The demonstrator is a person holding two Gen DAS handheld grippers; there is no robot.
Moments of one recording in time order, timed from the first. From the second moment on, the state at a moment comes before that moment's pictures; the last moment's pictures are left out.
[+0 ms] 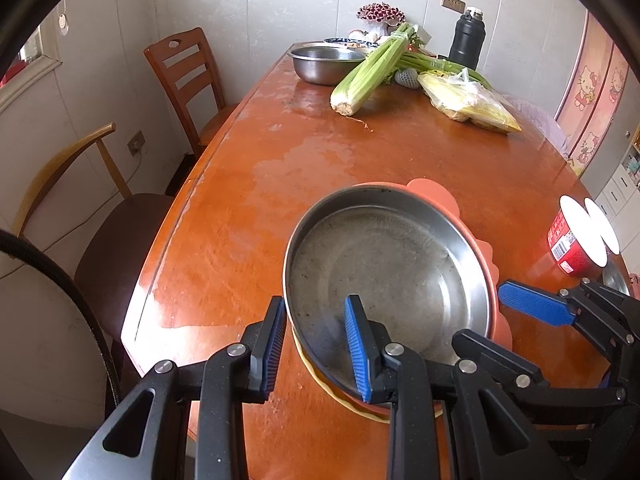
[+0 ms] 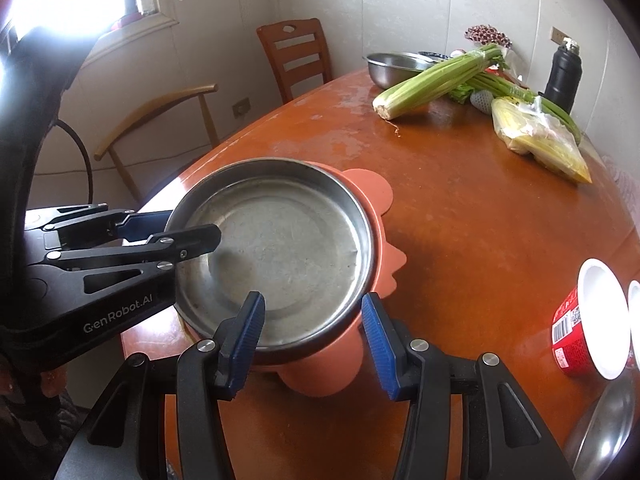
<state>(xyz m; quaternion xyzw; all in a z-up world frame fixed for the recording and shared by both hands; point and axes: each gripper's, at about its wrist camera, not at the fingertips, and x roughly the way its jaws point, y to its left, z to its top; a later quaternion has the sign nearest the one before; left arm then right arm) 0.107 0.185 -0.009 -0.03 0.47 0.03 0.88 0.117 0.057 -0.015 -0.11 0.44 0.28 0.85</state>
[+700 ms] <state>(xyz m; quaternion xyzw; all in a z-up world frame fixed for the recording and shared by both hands) 0.080 0.208 -0.022 -0.15 0.47 0.02 0.87 0.118 0.023 -0.008 -0.06 0.44 0.28 0.85</state>
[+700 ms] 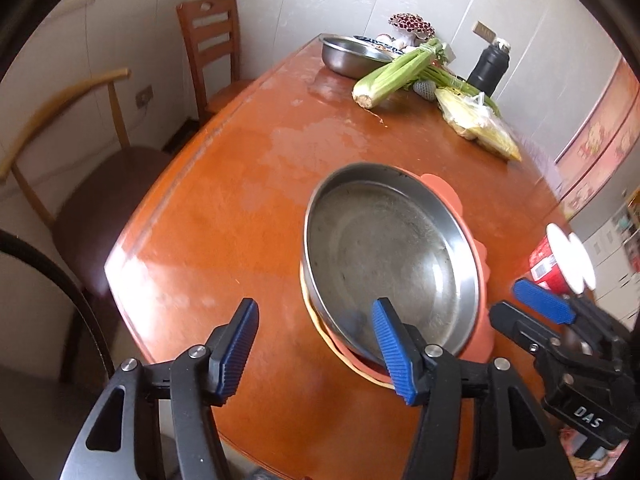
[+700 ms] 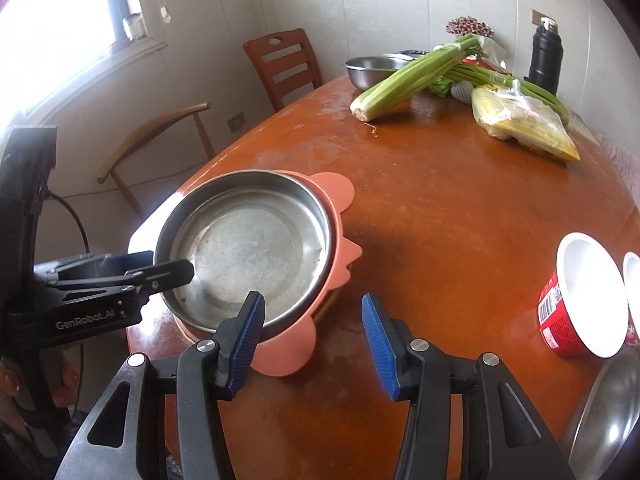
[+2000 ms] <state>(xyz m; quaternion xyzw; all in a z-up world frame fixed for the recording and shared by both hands) 0.146 0.132 -0.034 -0.09 0.51 -0.02 0.86 0.158 -0.017 -0.024 -0.04 0.46 0.22 0.86</state>
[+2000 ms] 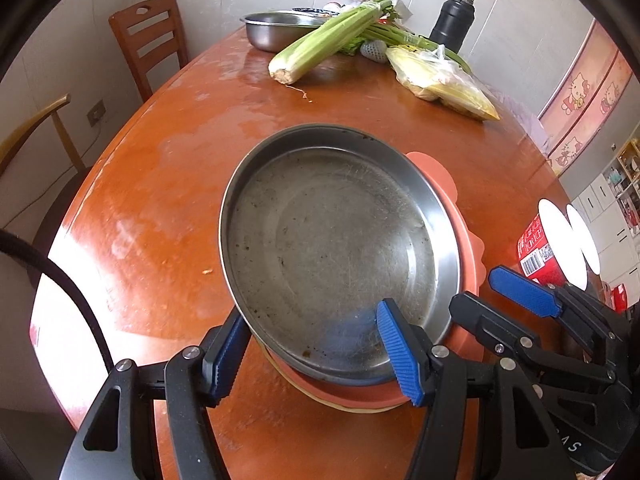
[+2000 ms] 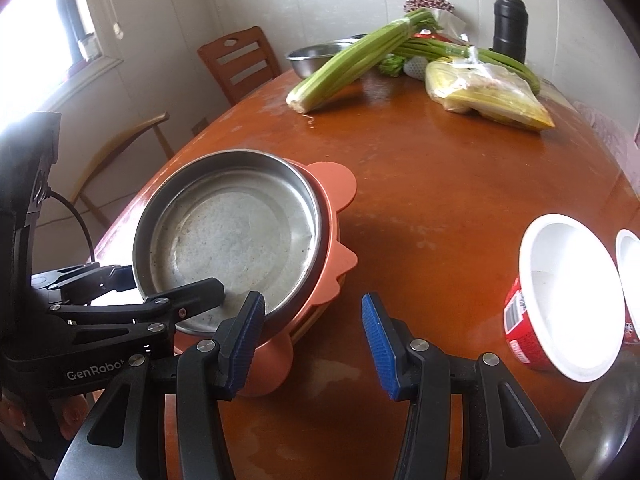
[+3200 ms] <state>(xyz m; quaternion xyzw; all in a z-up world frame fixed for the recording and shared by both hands) 0.093 0.024 0.058 -0.04 0.39 -0.07 0.92 0.089 -0.176 0.060 0.02 0.36 0.12 0.93</state>
